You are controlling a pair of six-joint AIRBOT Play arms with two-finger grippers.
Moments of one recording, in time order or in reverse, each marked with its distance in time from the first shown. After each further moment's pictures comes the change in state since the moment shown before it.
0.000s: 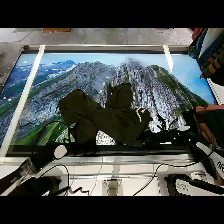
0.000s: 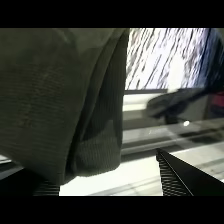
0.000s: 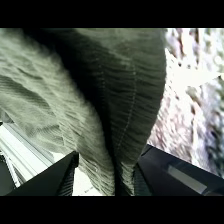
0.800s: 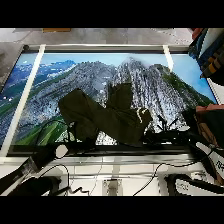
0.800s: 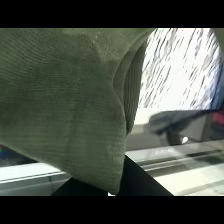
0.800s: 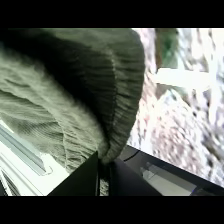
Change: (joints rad) left arm 0.021 0.000 -0.002 -0.006 0.077 0.000; right arm 0.000 0.000 -0.001 0.015 -0.016 0.000
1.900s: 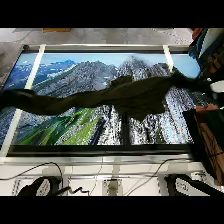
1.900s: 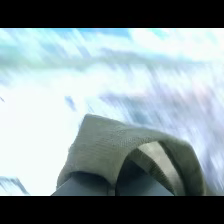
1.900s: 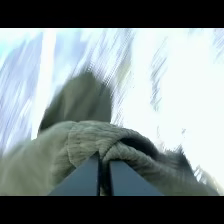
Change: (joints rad) left arm 0.992 0.041 0.628 0.460 -0.073 0.148; right arm -0.124 0.095 0.815 -0.314 -0.261 0.426
